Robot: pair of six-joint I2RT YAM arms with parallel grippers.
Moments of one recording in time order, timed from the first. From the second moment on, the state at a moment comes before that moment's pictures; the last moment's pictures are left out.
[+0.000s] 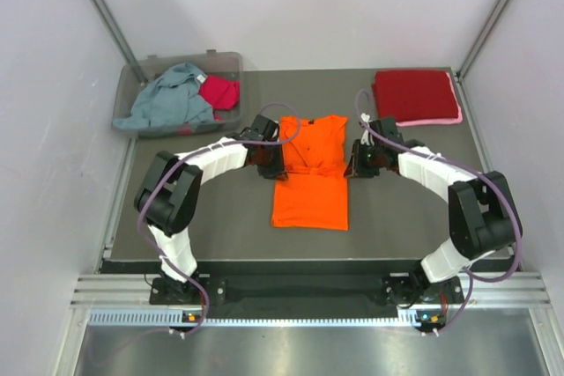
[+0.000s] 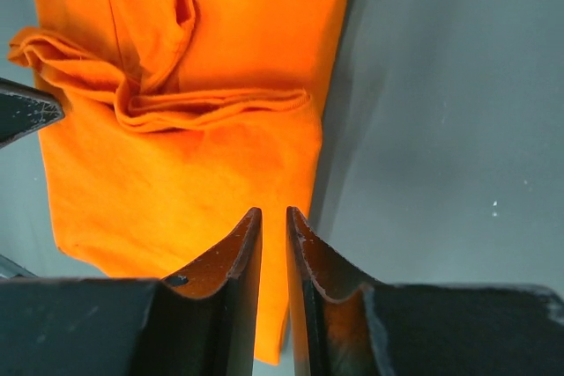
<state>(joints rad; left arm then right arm) -0.52 1.83 1.19 -0.39 0.21 -0.60 0.33 1.56 0.93 -0.34 -0.28 0.40</state>
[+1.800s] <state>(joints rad) -0.46 1.99 1.34 -0.37 0.20 -0.44 0.33 1.78 1.07 -0.31 -0.30 0.14</state>
